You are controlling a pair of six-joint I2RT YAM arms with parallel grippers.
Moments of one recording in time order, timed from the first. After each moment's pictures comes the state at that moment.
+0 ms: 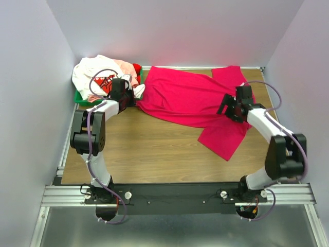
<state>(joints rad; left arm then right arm) -0.12 1.88 1.18 0.03 0.16 -0.22 0.08 1.62 1.06 -0.35 0.01 0.45</state>
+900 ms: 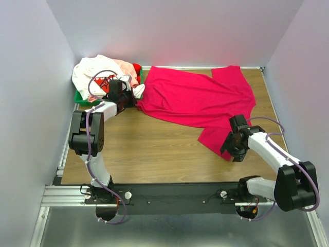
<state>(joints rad) -0.09 1.87 1.14 0.09 0.30 -0.21 0.20 1.21 0.66 -0.84 0.09 0.76</state>
